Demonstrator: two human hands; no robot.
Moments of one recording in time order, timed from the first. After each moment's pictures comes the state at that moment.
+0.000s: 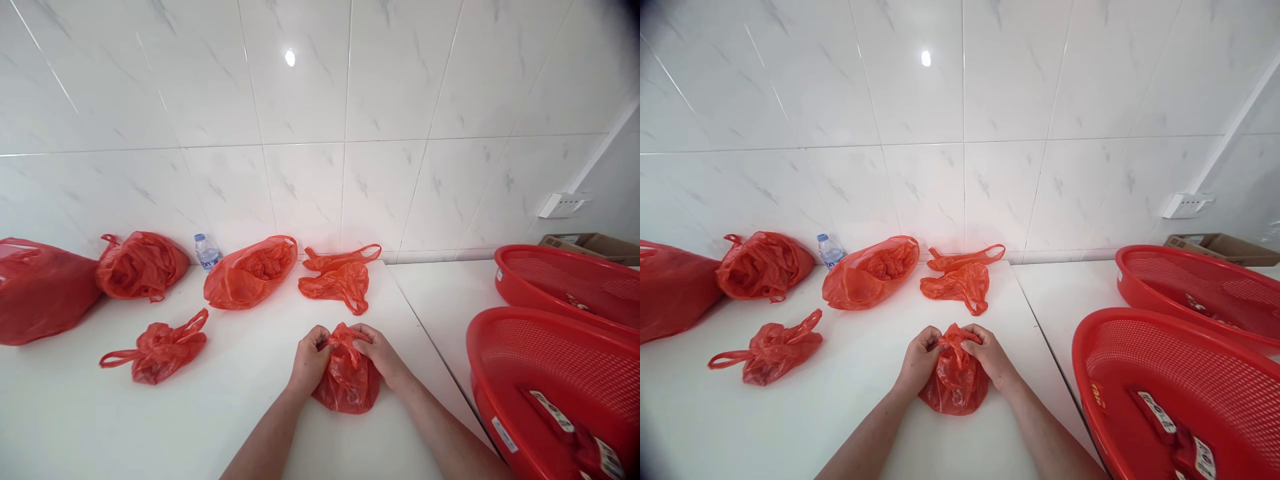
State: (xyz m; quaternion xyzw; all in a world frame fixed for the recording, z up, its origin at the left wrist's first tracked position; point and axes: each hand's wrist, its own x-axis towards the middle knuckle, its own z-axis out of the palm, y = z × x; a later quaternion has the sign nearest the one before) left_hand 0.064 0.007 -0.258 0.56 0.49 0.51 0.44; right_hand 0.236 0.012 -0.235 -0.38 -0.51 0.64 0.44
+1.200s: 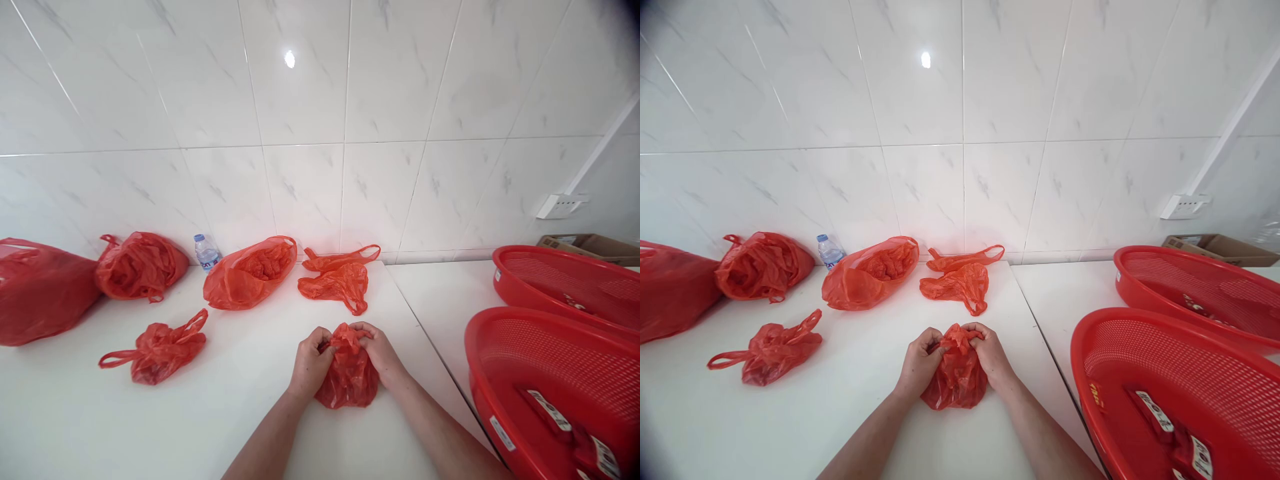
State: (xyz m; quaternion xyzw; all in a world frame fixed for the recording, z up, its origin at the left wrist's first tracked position) left_hand 0.069 -0.002 -0.250 0.58 0.51 0.50 0.39; right_hand 0.228 0.020 -0.246 -0.44 -0.46 0.60 0.48
